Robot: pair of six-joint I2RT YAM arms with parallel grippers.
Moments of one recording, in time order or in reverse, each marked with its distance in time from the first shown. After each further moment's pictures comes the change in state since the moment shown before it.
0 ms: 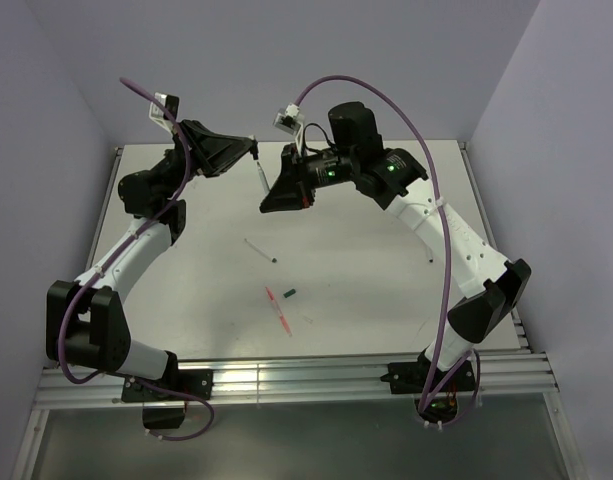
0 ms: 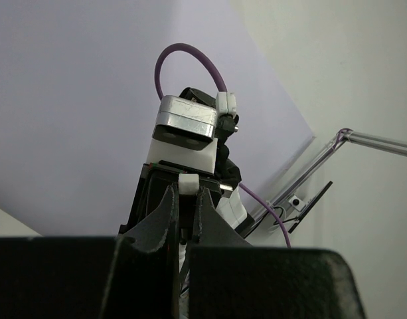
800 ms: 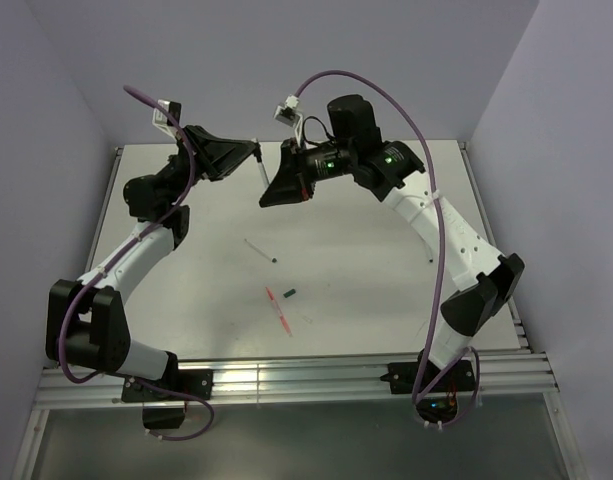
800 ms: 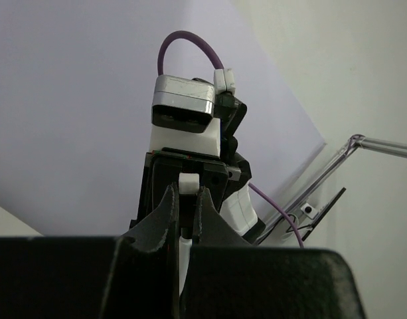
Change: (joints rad) left arm -0.021 -0.002 -0.049 0.005 -0.027 0.050; right arm -0.023 0.044 0.061 -0.020 -0.030 0.070
